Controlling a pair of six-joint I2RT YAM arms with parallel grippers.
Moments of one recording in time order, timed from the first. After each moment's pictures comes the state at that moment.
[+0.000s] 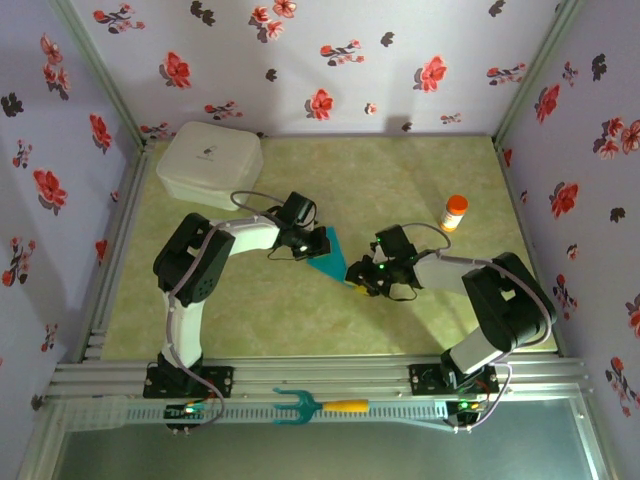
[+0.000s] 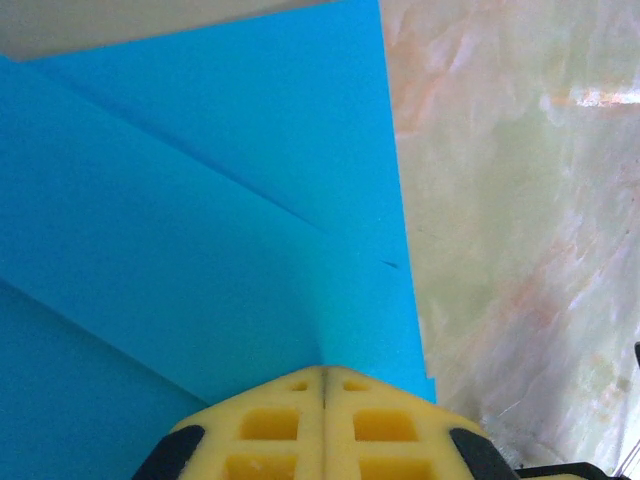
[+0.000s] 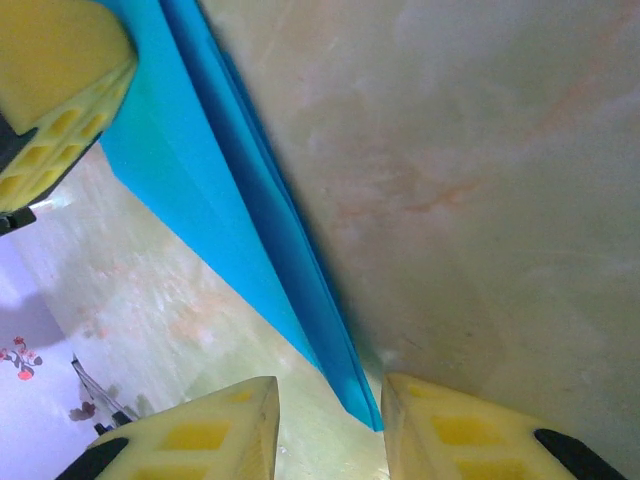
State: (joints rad) left arm -0.66 2.02 1.21 -0.21 0.42 -0.75; right arm 0.52 1.55 0.62 -0.10 -0.56 0.96
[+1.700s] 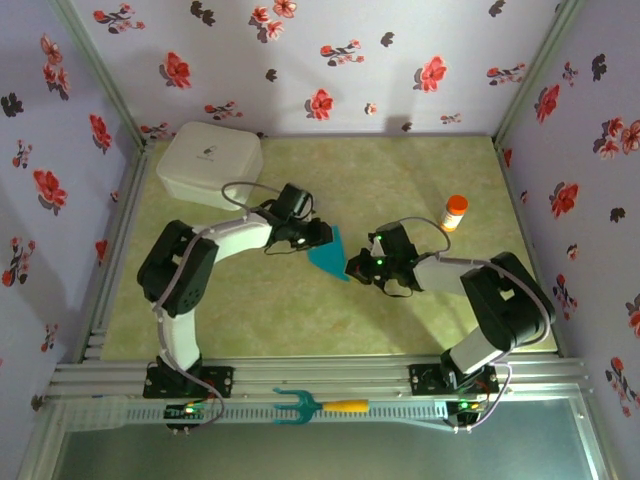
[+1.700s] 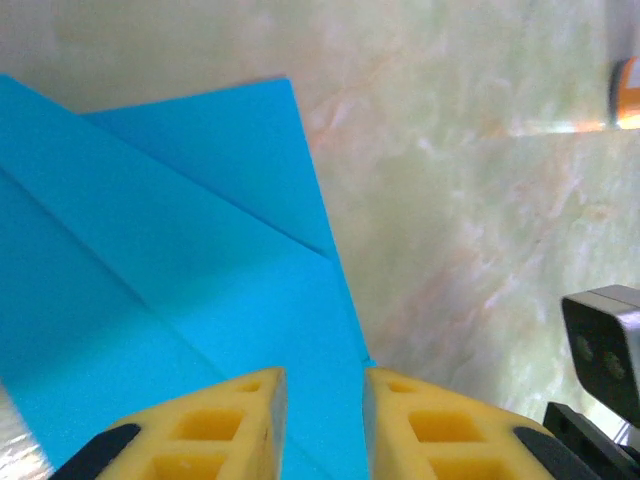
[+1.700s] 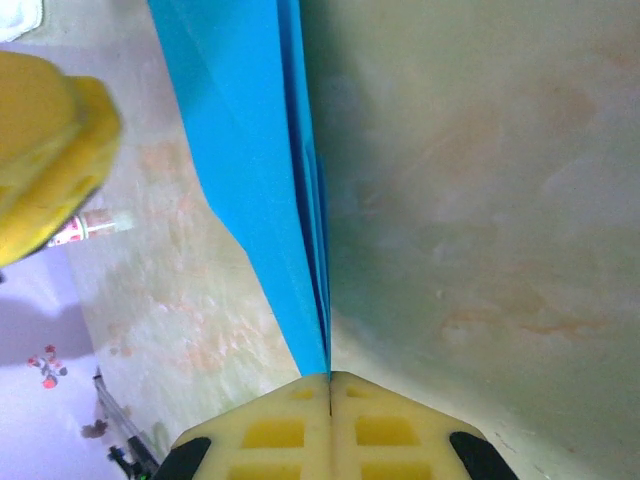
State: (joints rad) left arm -0.66 1.88 1.21 -0.23 0.36 -0.74; right arm 0.52 1.55 0.59 0.09 -0.52 0.94
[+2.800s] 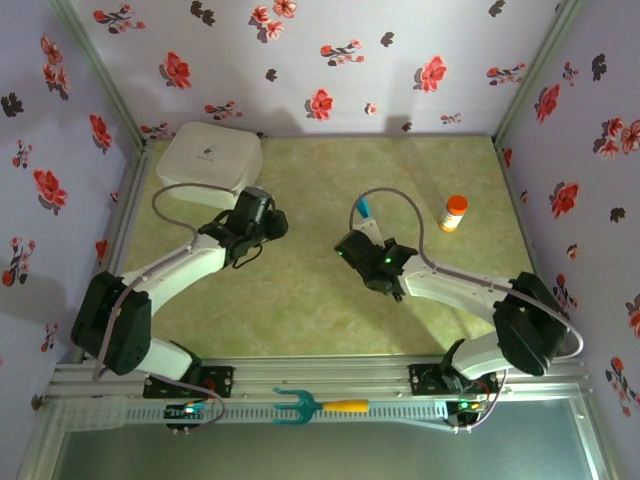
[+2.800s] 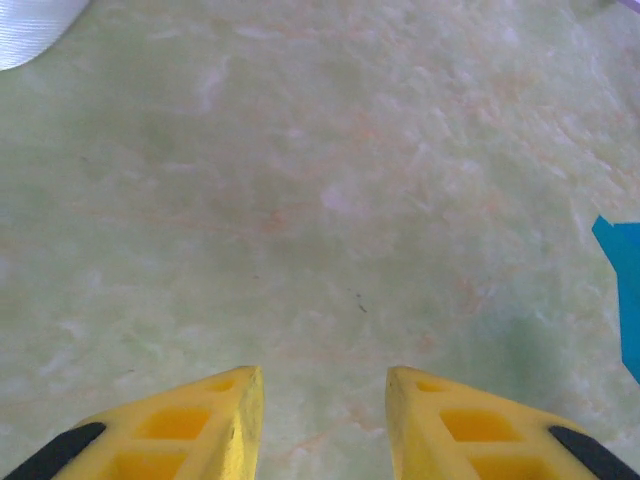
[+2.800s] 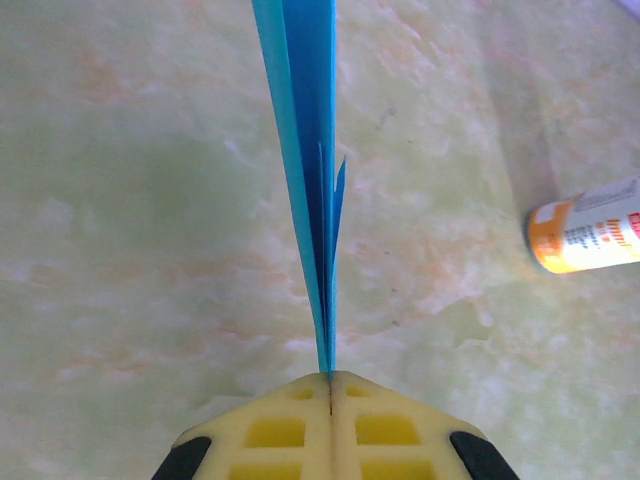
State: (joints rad) left arm -0.59 1.44 0.94 -0.27 -0.13 -0.73; right arm 0.89 1.44 0.88 -0.60 0.71 0.32
